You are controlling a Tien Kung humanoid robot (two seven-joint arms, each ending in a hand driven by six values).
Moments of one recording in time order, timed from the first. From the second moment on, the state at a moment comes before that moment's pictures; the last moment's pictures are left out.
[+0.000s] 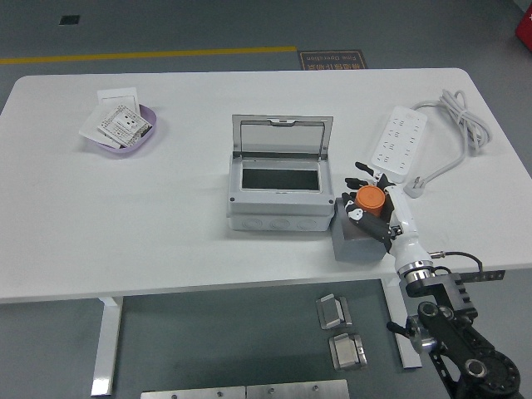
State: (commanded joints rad) left arm 0.02 0.07 -1.57 -0.18 1.20 0.03 0.22; right arm 0.04 -0.06 1.24 1.23 -1.27 -0.18 0.36
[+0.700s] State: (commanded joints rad) left arm 0.03 0.07 -1.57 -0.18 1.20 0.02 0.21; right arm 0.03 -0.06 1.23 1.24 -1.17 -0.18 0.34
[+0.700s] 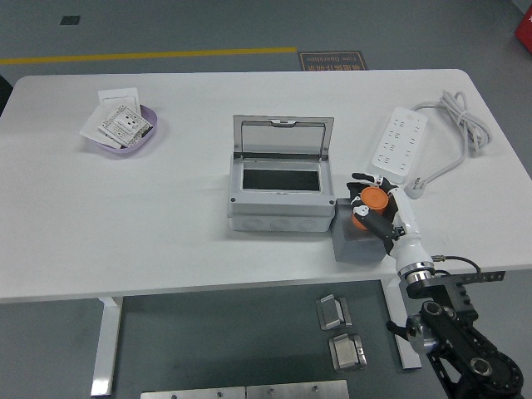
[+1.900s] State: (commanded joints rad) left arm 0.03 0.06 -1.54 -0.18 1.19 0.01 0.19; right arm 0.06 -0.08 1.24 1.27 -1.28 -0.19 0.29
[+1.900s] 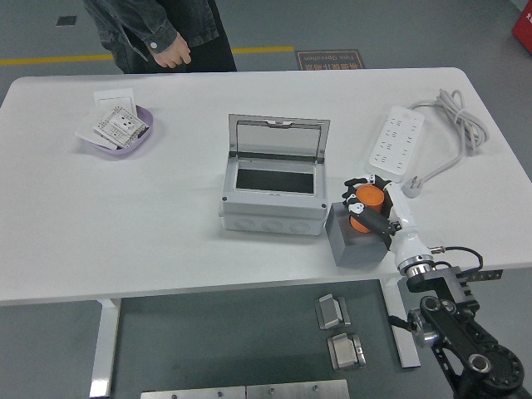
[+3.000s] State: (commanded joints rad) left arm 0.03 0.08 -1.58 -0.18 1.23 0.02 0.22; right arm 0.44 -0.09 0.95 1.23 -1.76 -0.22 0.05
